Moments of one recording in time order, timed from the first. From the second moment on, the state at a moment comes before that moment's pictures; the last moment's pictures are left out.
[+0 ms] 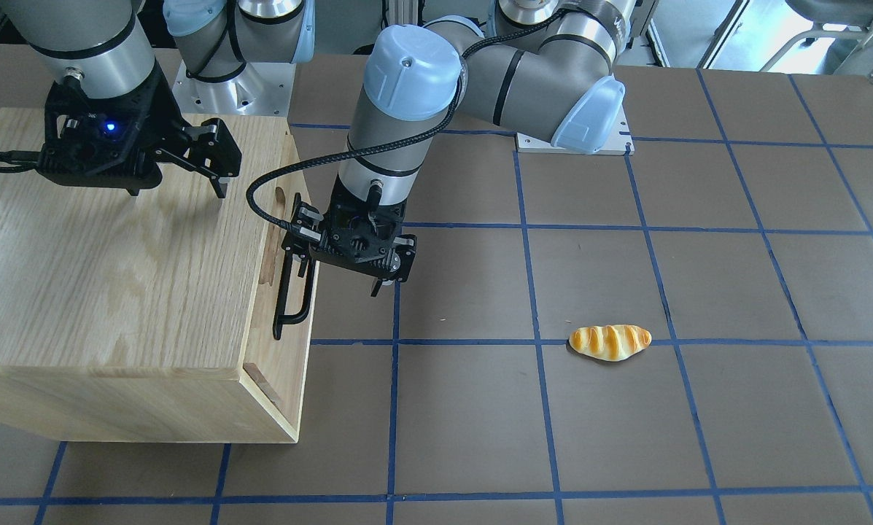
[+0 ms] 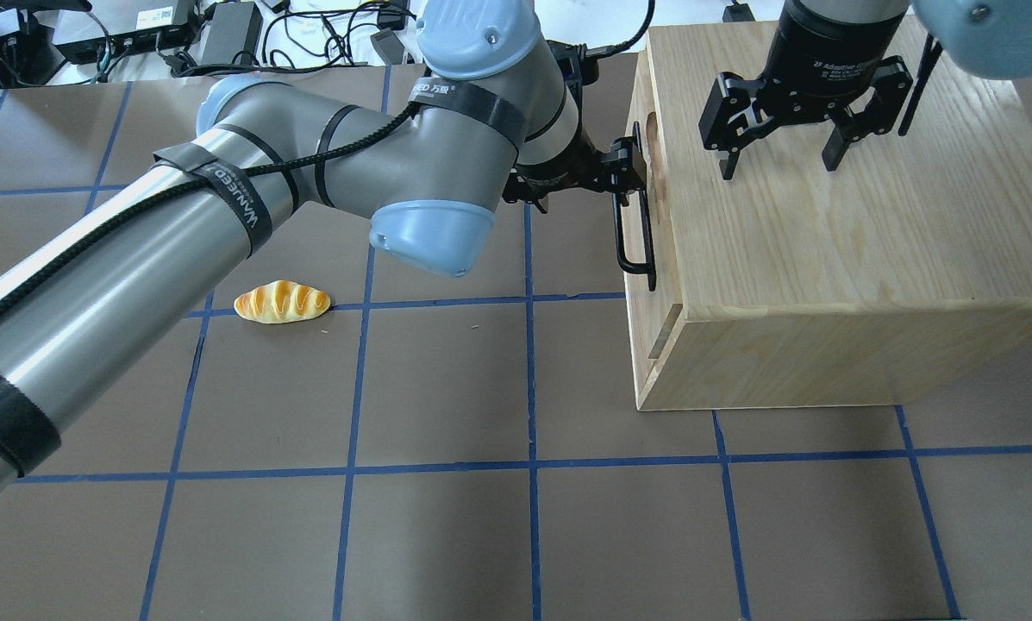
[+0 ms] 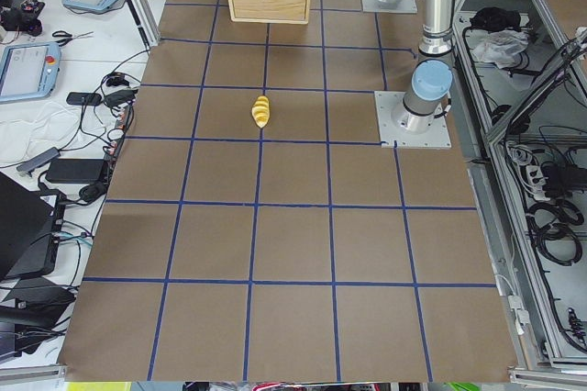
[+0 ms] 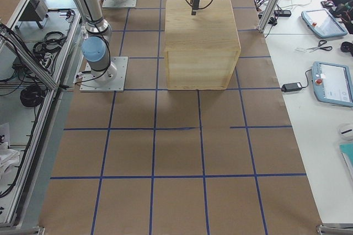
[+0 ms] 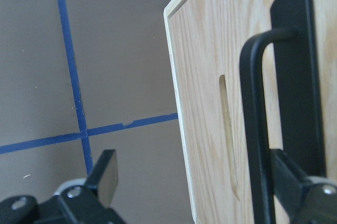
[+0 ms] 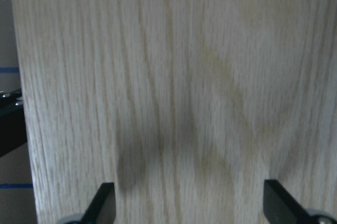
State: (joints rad) left arm -1.98 -1.92 -1.53 -0.96 1.38 -0.33; right arm 1.60 -1.49 1.43 -1.47 -1.61 0.02
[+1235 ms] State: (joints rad) left arm -1.95 -1.90 -1.53 -1.02 1.42 -0.29; right arm 1.60 -1.49 1.43 -1.47 -1.61 0.02
